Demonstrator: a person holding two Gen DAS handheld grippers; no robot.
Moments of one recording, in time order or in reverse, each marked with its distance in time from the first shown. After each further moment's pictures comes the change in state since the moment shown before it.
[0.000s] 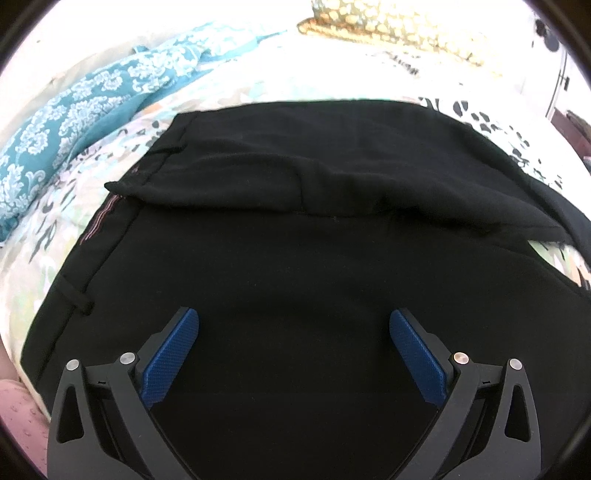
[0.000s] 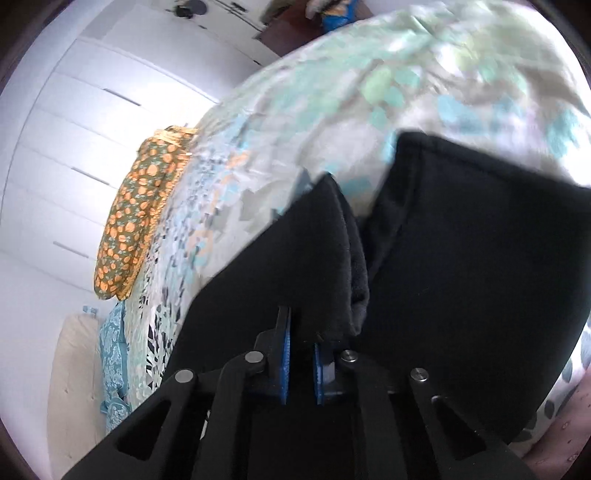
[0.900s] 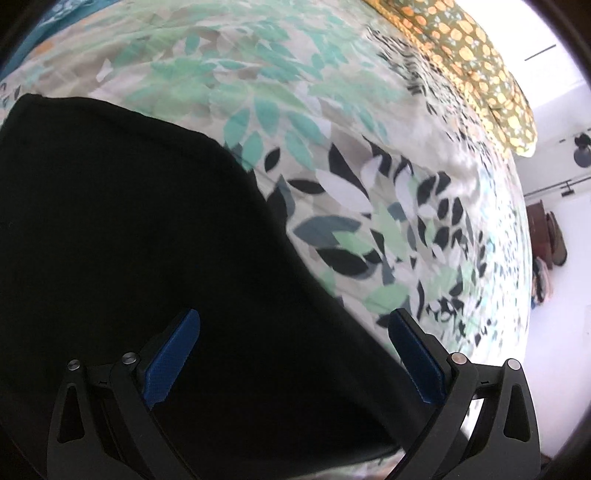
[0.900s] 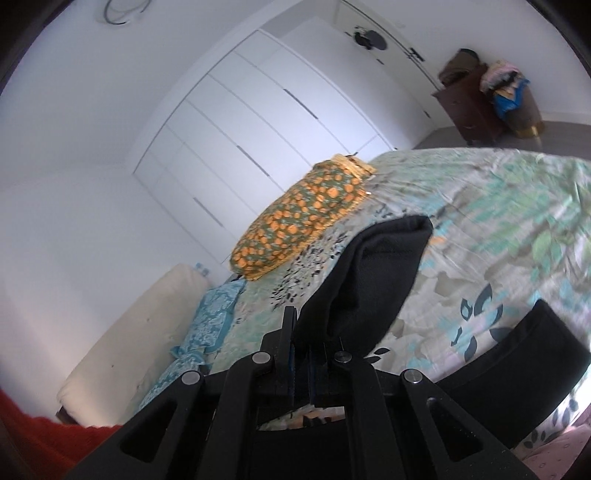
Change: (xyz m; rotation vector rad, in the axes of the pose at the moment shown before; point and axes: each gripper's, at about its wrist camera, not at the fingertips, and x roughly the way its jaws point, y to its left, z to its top) left arm 0.085 -0.086 0.171 -0.388 0.283 -0.344; right arm -0.168 0.112 -0.010 -0.388 -0.122 0.486
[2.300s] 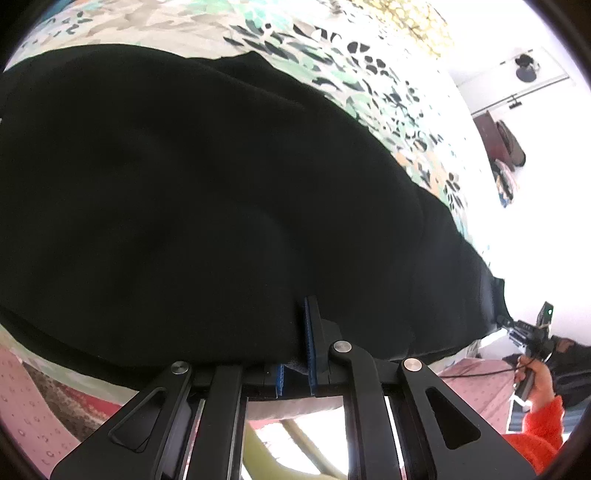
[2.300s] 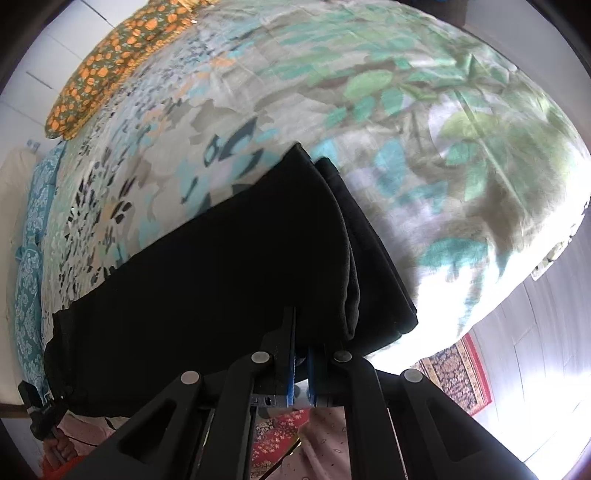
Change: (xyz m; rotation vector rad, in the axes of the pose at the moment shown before) left arm -0.081 0.073 -0.213 0.243 0.144 -0.129; right arm 0.051 -0.200 -0.018 0.082 0.752 -0.681
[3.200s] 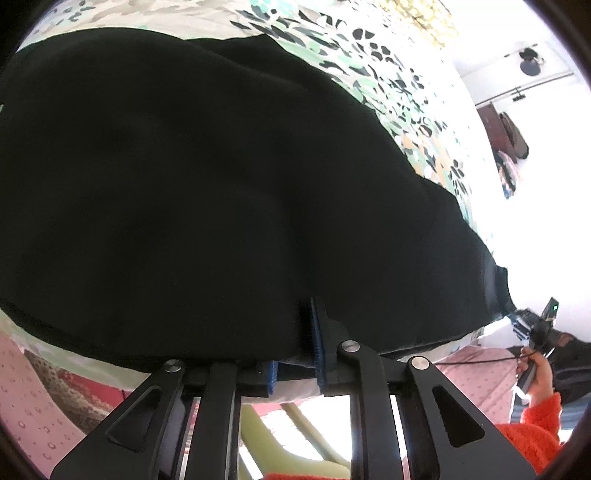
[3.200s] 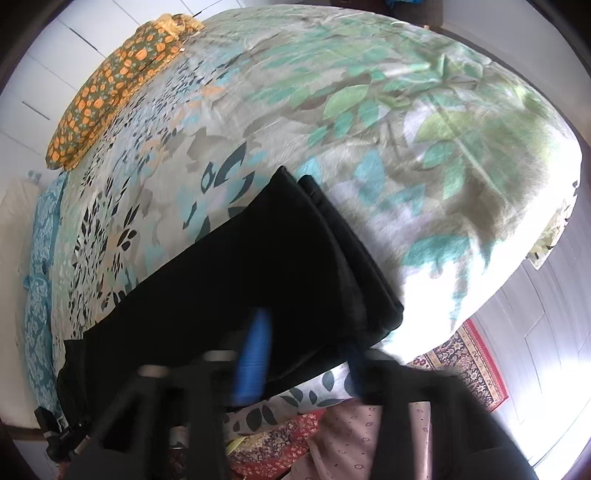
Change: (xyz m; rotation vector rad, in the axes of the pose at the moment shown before) left arm 0.000 0.011 -0.013 0.006 0.042 -0.004; right arm -0.014 -0.012 -0.007 0.085 -0.098 0.032
